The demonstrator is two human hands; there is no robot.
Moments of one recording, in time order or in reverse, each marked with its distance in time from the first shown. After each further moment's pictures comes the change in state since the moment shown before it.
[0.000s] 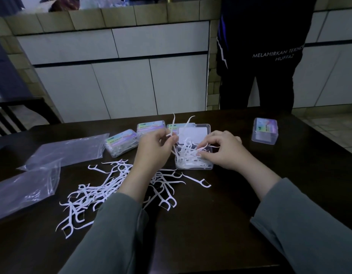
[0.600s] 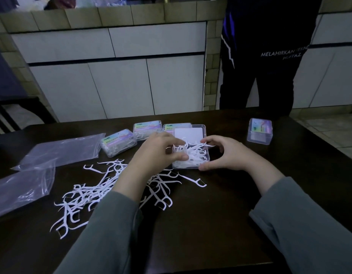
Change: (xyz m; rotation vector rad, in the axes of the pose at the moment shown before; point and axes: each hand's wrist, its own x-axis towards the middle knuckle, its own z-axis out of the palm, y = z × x) left_hand 0.001 0.008 -0.007 0.372 -0.323 0.199; right_hand -0.006 0.018 -0.015 0.063 -0.229 0.151
